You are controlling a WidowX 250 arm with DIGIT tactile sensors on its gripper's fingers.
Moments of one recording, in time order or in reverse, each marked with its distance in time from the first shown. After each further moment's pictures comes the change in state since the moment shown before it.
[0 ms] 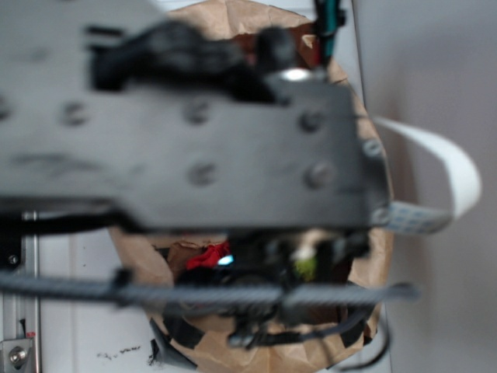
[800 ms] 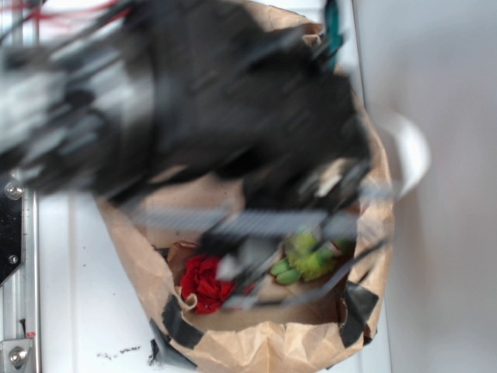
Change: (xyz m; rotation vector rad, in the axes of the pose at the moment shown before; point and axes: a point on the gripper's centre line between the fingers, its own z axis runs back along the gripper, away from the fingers) arm -0.025 -0.030 -0.045 -0.056 0.071 -0.181
